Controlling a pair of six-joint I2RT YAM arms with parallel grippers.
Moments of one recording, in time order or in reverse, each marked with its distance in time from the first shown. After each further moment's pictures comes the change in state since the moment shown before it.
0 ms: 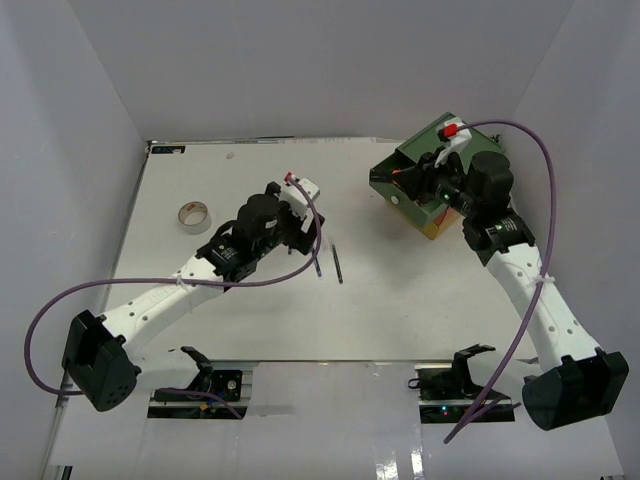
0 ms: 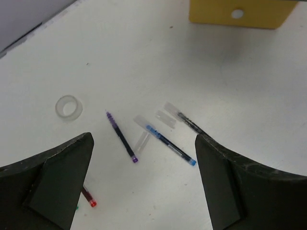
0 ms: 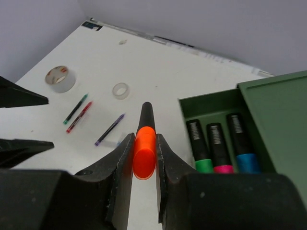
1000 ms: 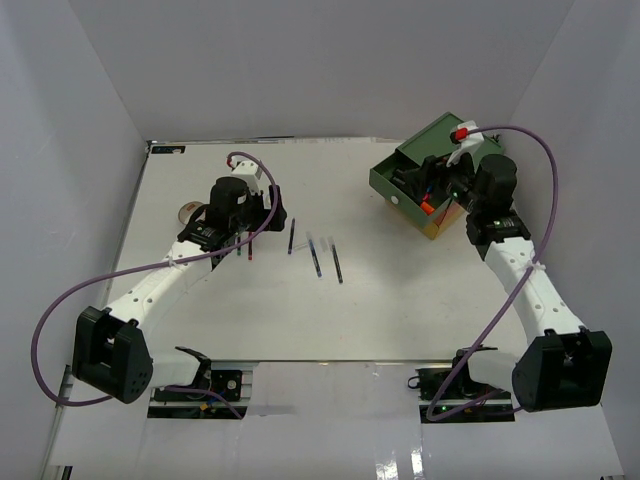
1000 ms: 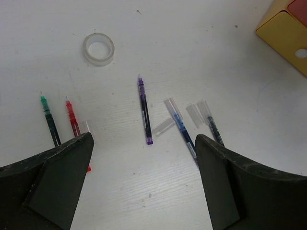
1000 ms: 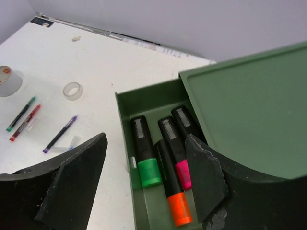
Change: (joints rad) left arm 0.320 0.063 0.010 -0.098 0.067 -0.413; right arm -0.164 0.059 -0.160 0.237 0.037 -0.079
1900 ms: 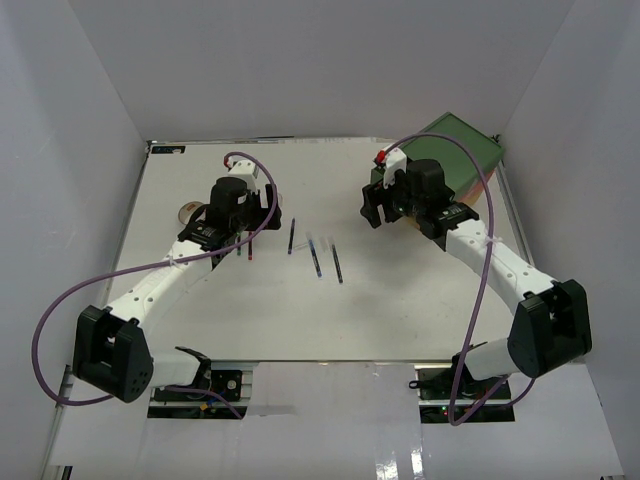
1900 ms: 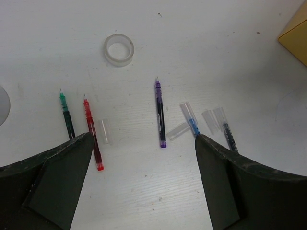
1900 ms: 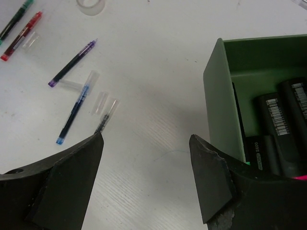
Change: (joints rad) left arm 0.000 0.003 0.000 -0.006 -0.082 0.002; right arm 0.307 0.200 0.116 -0.270 0.150 -0.158
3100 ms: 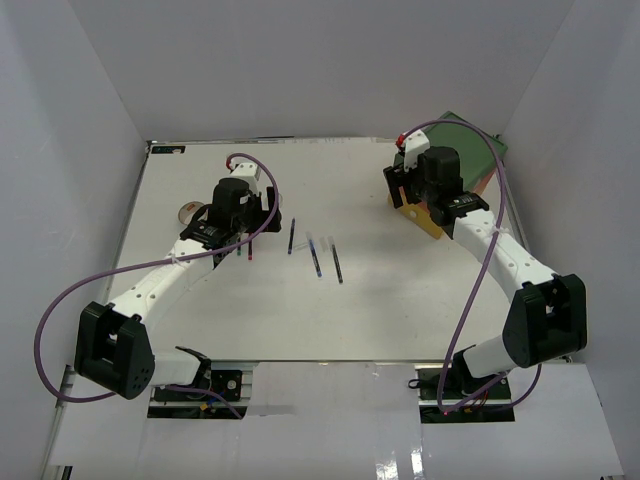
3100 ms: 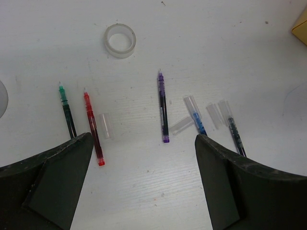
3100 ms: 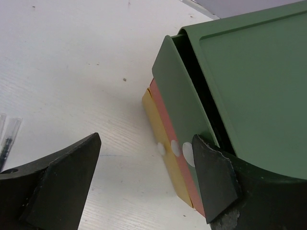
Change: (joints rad) left arm 0.000 0.020 0.000 -0.021 0.000 0.002; right arm -0.111 0.046 0.061 0.026 0.245 -0.117
